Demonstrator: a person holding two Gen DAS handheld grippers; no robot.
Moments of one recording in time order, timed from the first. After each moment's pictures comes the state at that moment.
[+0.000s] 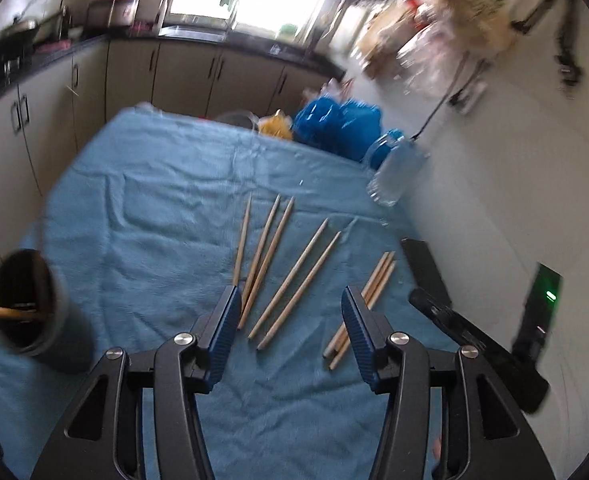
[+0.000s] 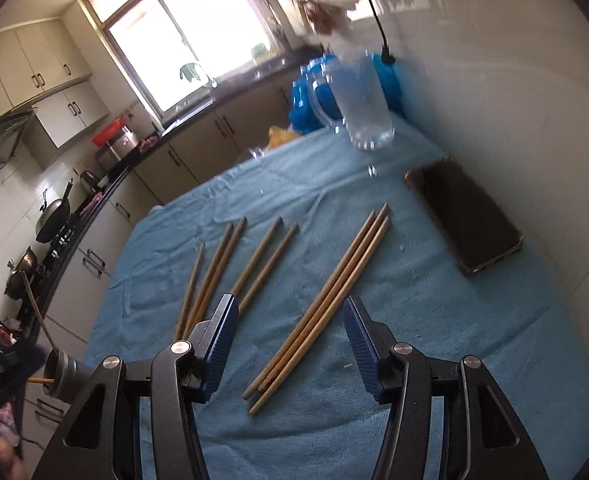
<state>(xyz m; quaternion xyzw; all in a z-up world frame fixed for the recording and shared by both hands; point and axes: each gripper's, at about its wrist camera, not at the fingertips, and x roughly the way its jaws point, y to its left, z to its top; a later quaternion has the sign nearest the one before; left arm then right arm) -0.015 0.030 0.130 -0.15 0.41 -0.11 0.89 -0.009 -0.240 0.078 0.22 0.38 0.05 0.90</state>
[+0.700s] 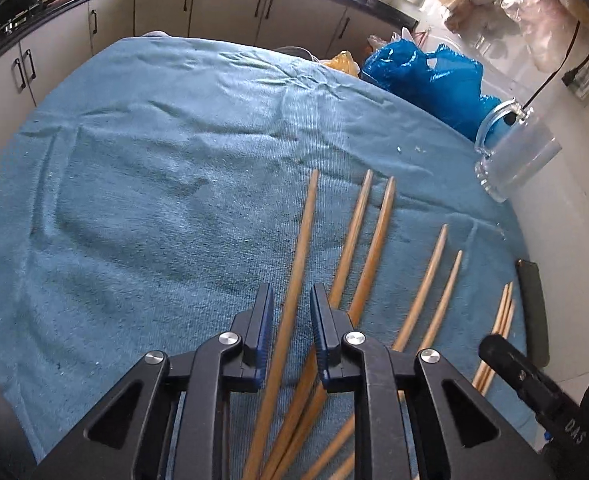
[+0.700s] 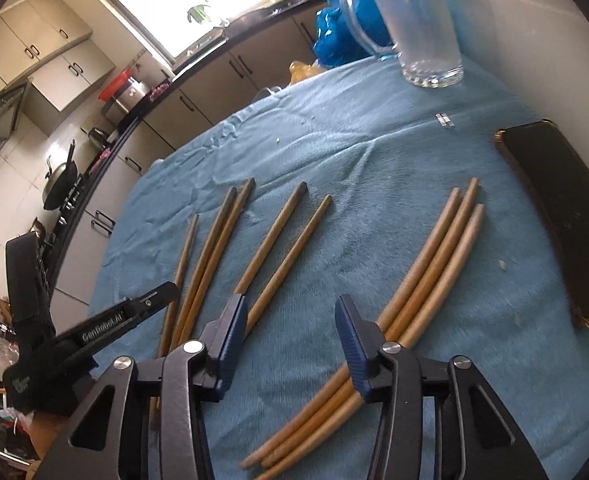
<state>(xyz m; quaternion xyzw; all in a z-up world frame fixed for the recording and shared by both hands) 0.136 0.016 0.014 -0.13 0.49 -0.03 0.86 0.098 -0.209 0.022 0.22 0.47 0.12 0.85</state>
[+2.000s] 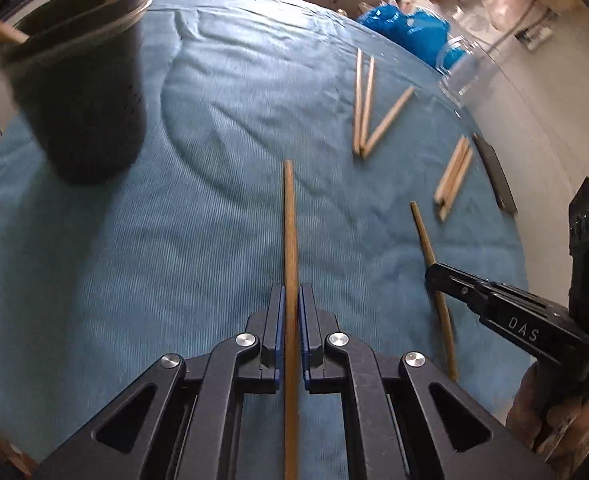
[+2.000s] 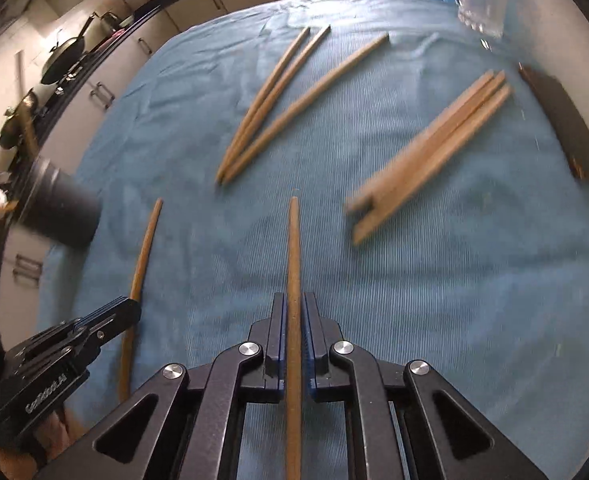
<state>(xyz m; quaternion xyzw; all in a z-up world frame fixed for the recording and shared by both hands) -0.094 0.077 0.019 -0.15 0.55 -0.08 0.82 -0.040 -0.131 0.008 0.08 0.58 0.15 0.80</state>
